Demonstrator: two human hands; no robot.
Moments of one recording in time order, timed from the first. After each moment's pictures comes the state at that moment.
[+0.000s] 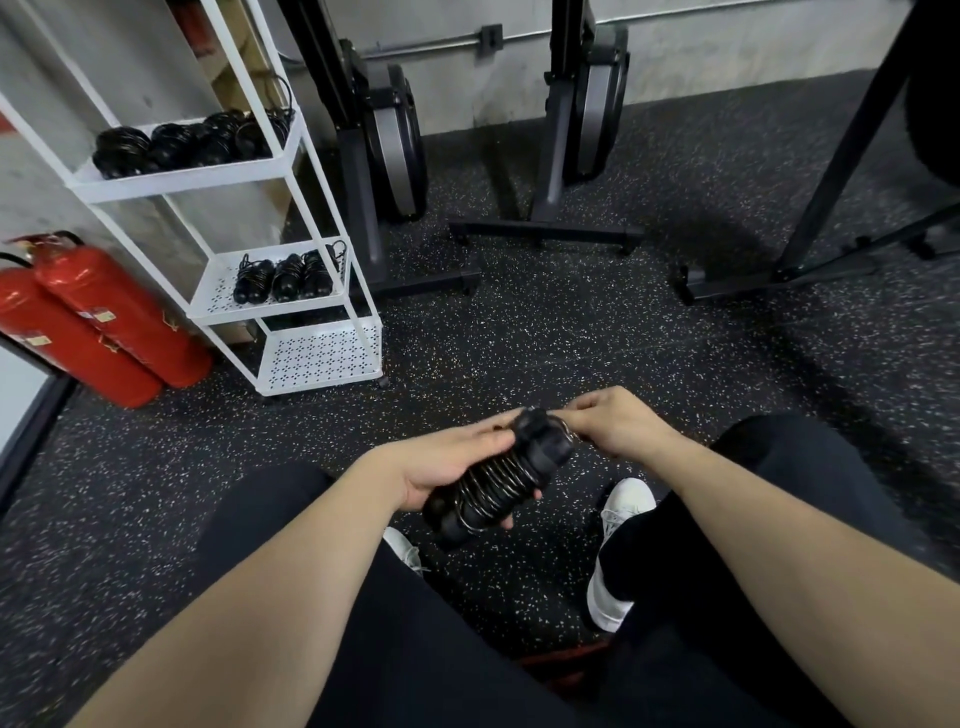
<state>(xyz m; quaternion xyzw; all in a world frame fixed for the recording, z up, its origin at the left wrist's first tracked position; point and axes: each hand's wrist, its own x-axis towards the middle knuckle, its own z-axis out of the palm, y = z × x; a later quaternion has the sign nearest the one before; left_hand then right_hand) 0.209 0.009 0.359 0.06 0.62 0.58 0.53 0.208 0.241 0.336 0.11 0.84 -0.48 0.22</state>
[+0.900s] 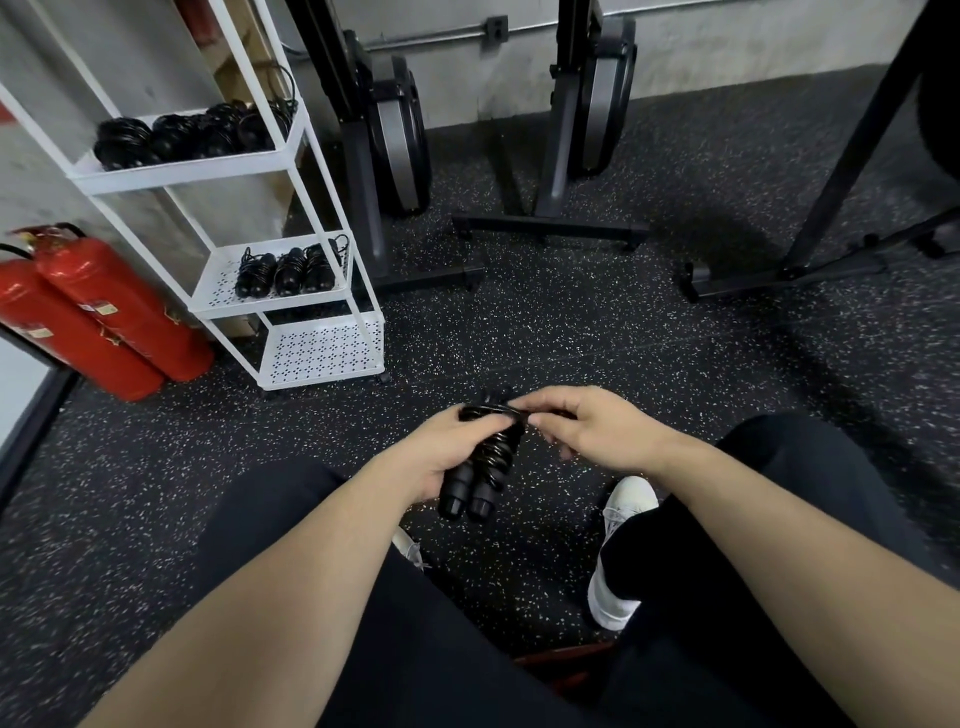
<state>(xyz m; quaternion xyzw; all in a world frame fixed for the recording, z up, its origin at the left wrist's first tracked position) 0.193 0.016 0.322 -0.15 0.67 0.63 0.36 0.213 0.227 0.344 -0.12 0.85 -0.48 0.19</state>
